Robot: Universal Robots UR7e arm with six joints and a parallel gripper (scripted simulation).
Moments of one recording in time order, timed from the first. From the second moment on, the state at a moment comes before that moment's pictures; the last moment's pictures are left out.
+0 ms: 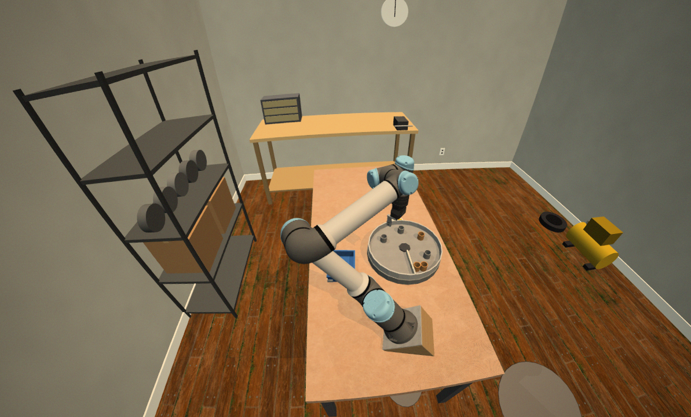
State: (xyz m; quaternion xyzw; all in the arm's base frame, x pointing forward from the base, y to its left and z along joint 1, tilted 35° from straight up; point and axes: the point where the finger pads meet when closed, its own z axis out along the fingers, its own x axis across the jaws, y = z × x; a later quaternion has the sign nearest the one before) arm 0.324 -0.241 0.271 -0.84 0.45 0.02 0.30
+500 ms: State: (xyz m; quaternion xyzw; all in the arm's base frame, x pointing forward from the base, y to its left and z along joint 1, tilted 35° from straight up) arm 0.314 -0.249 0.228 -0.84 0.45 0.02 0.30
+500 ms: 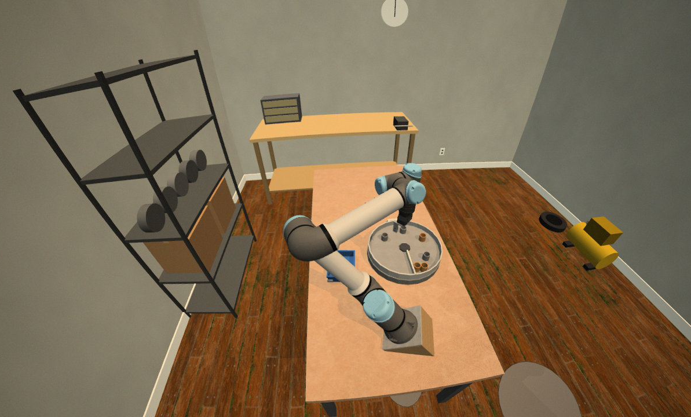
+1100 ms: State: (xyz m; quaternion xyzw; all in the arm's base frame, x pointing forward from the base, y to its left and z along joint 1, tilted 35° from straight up) arm 0.302 -0.258 0.176 -0.84 0.45 0.02 0.30
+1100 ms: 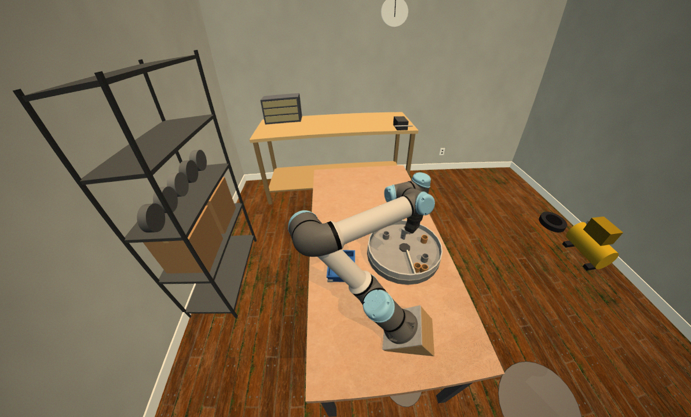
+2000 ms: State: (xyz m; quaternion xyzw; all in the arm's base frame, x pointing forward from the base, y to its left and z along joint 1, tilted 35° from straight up) arm 0.290 -0.270 0.117 -0.84 0.45 0.02 0.30
